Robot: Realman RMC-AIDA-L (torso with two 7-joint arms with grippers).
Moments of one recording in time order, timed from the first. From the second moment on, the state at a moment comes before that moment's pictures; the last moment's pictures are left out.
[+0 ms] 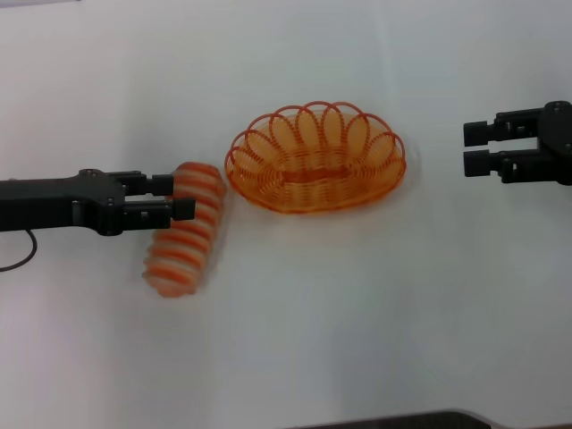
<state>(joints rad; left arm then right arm) -0.59 -2.05 0.52 0.58 2.27 1.69 -1.63 0.51 1.89 -0.50 -0.62 -2.16 -1.91 1.54</state>
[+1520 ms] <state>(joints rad) -0.67 -2.16 1.16 1.12 2.62 1.51 -2.66 0.51 1.94 -0.50 -0.61 -2.18 -1.72 1.51</state>
